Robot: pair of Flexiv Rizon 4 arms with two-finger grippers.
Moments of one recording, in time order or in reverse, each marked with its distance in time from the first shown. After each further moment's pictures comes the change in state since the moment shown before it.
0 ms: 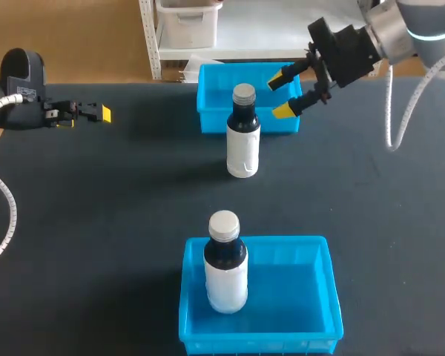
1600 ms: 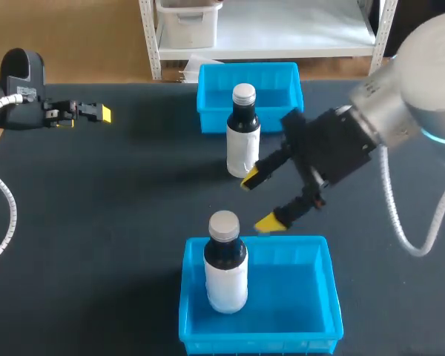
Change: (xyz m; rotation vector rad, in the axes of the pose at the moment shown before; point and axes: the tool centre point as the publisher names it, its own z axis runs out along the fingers) left arm 0.000 0.000 0.000 0.000 0.000 0.000; right arm -0.011 0.236 0.043 -0.117 0.097 -0.015
